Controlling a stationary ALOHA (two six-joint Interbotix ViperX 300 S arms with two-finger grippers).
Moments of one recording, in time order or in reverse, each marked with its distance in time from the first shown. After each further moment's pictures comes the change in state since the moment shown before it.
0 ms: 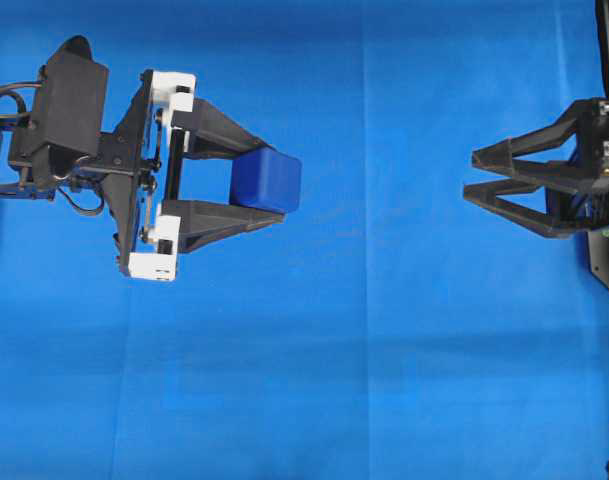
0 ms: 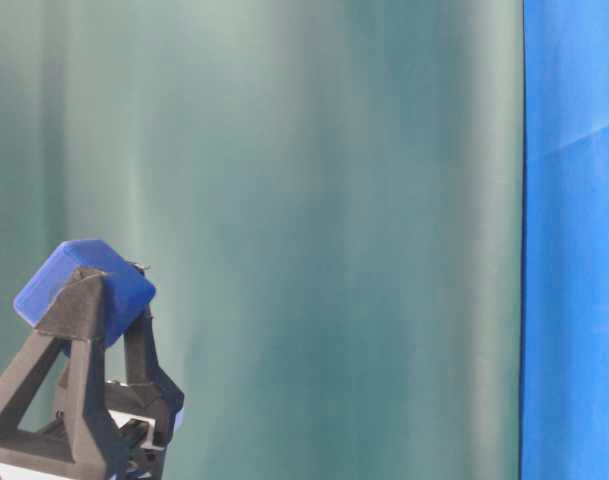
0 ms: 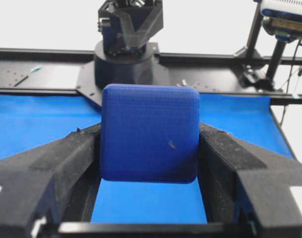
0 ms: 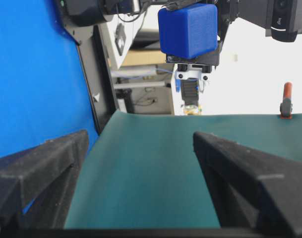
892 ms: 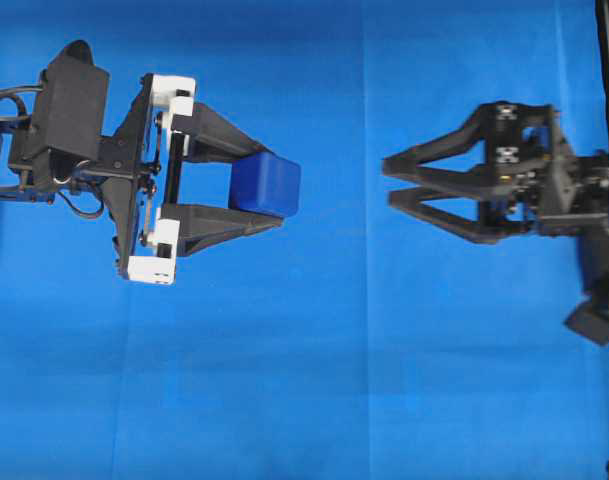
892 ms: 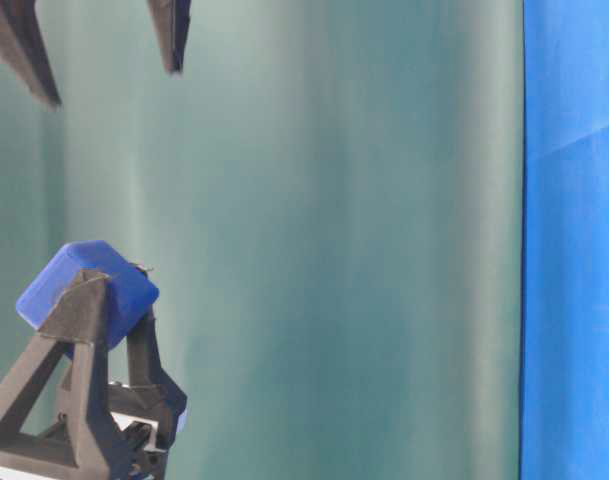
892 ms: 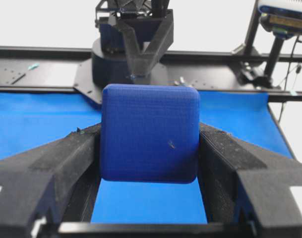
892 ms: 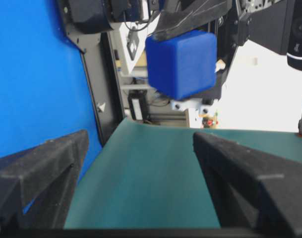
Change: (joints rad) left arm -0.005 0.000 0.006 0.002 0.000 0.000; right arm 0.000 0.287 -0.229 -0.002 0.000 0.000
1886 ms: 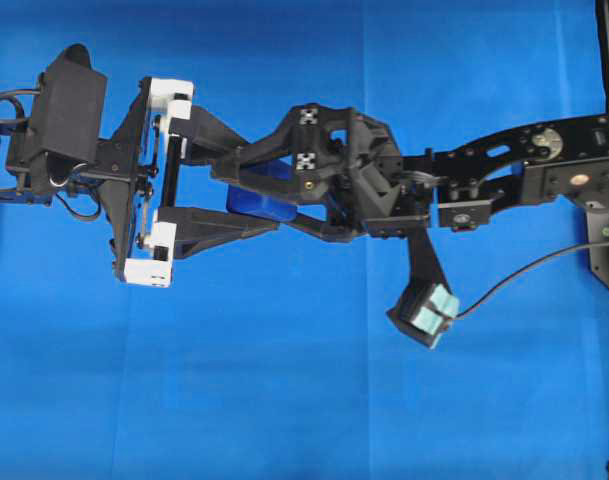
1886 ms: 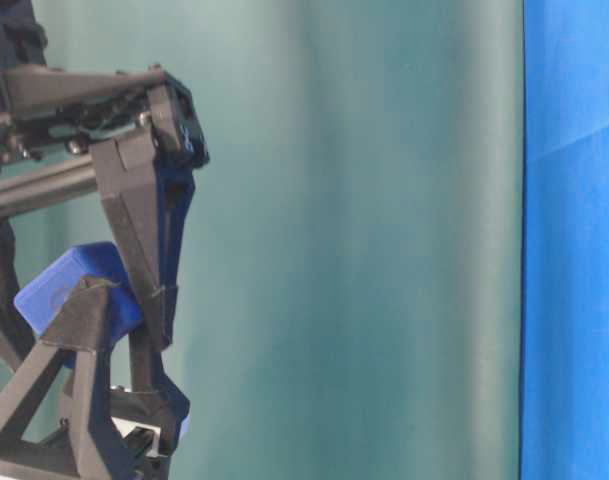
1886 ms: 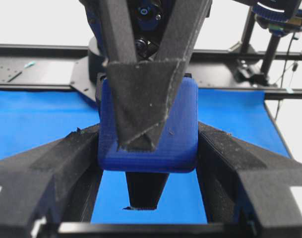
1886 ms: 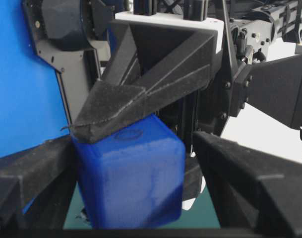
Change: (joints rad) left arm -0.008 -0.005 0.008 0.000 0.000 -0.003; right arm -0.037 0.403 -0.367 -0.046 -0.037 -0.002
